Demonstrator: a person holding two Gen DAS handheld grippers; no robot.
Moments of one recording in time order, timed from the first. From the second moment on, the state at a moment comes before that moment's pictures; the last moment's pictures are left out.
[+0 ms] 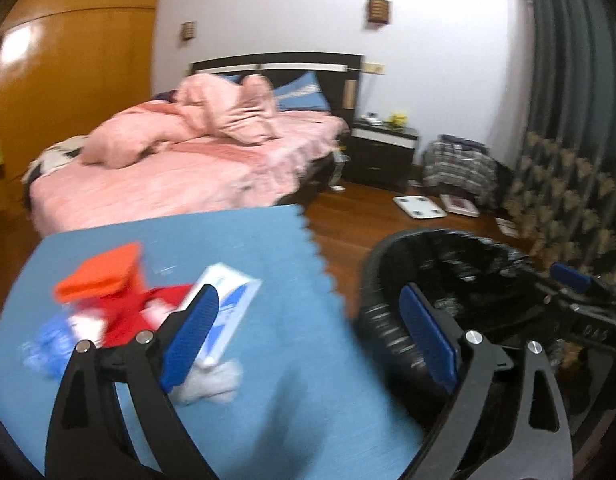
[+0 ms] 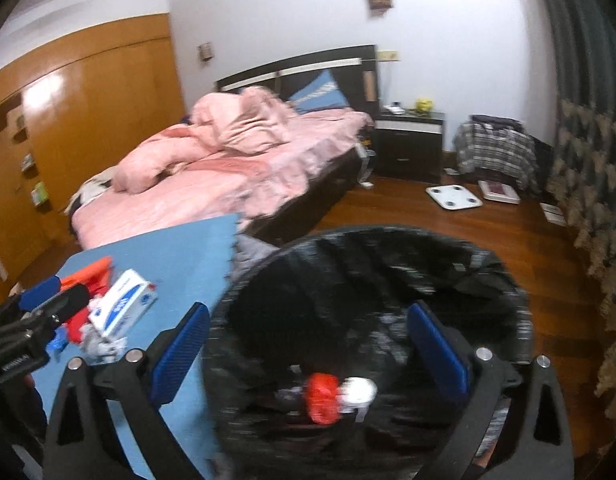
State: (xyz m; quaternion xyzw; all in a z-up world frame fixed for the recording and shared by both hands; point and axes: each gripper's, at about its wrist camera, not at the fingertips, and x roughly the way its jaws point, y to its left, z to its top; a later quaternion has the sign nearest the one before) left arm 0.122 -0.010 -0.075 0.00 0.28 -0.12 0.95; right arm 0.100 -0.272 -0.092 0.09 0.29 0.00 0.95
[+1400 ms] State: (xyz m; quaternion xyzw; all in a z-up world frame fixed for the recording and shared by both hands) left arm 0.099 0.203 -0.143 -0.03 0.34 0.10 0.93; right arm 0.166 -0.022 -0.170 0.02 0.42 0.20 0.89
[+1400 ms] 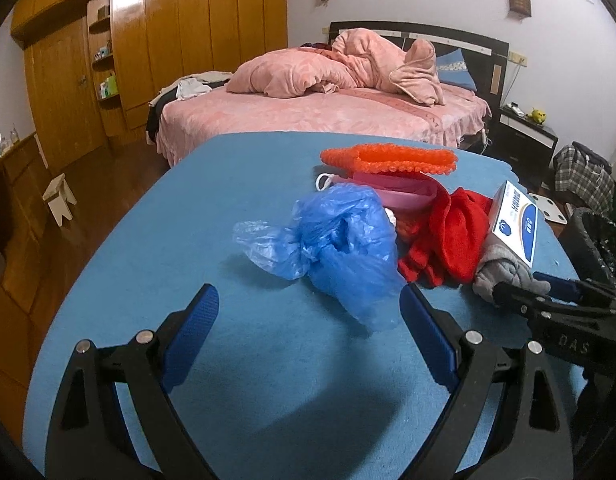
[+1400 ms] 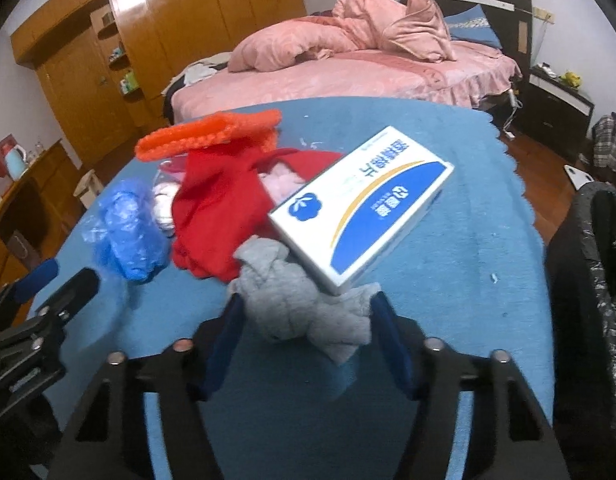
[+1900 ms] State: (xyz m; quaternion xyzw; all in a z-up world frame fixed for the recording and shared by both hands) left arm 0.139 0.194 -0.163 -0.03 0.40 0.09 0.91; right arm 0.150 -0.027 -0.153 0.02 0.40 0.23 0.89
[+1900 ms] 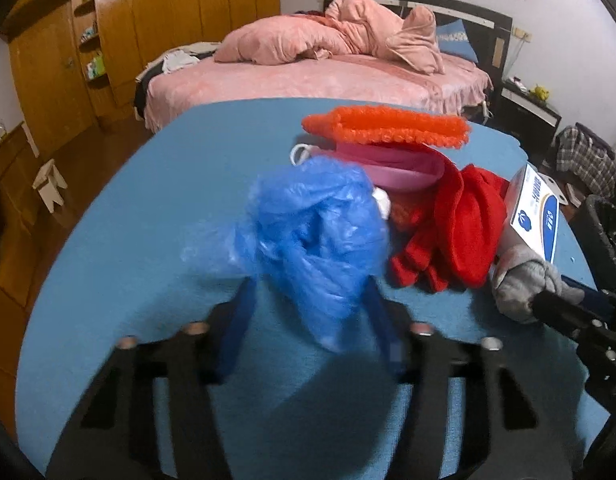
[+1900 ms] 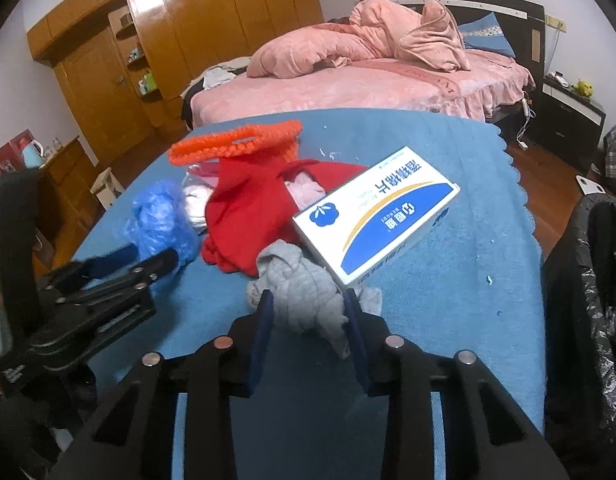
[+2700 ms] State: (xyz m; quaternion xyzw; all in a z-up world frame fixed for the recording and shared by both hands) left arm 0.103 0.192 -0.135 -0.04 0.36 0.11 0.93; right arm 0.141 -0.053 -0.142 0.04 0.39 0.23 0.89
